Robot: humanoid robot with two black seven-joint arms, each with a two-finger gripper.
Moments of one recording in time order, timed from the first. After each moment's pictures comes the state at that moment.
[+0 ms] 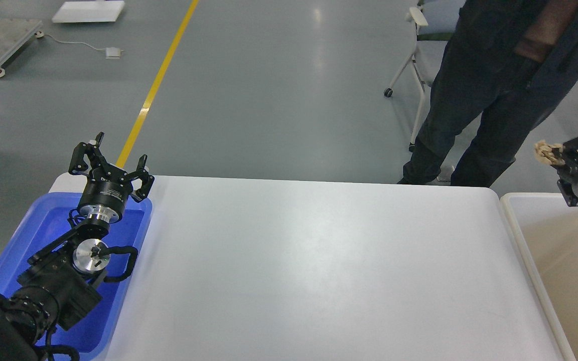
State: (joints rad) left arm -0.72 0.21 -0.75 -0.21 -0.11 -0.59 -0.58; right arm 1.07 -0.79 -0.24 0.72 0.34 -0.11 0.17
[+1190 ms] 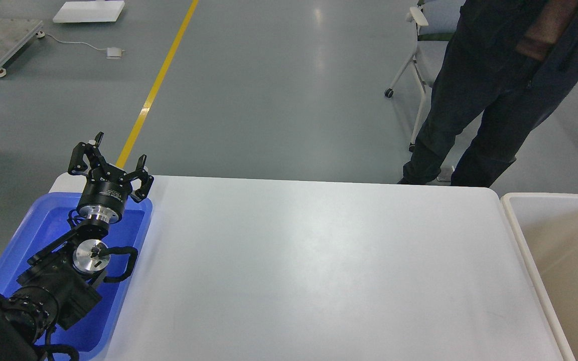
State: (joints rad) left arm -0.72 0.21 -0.75 -0.21 -0.11 -0.59 -0.58; right arm 0.73 -0.54 0.16 0.19 0.46 -0.21 -0.05
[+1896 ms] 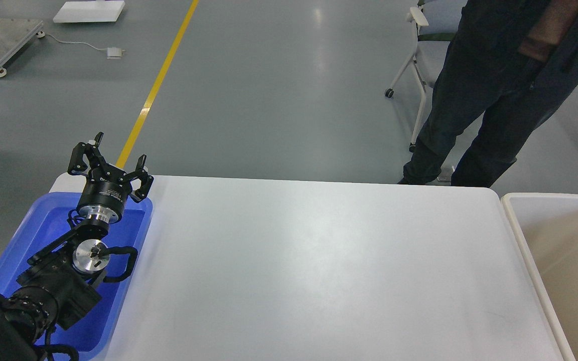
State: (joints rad) left arm -0.72 0.21 -0.75 -0.21 -0.11 -0.59 -0.58; right arm 0.72 -0.51 0.22 0.19 0.39 -0.20 -0.05
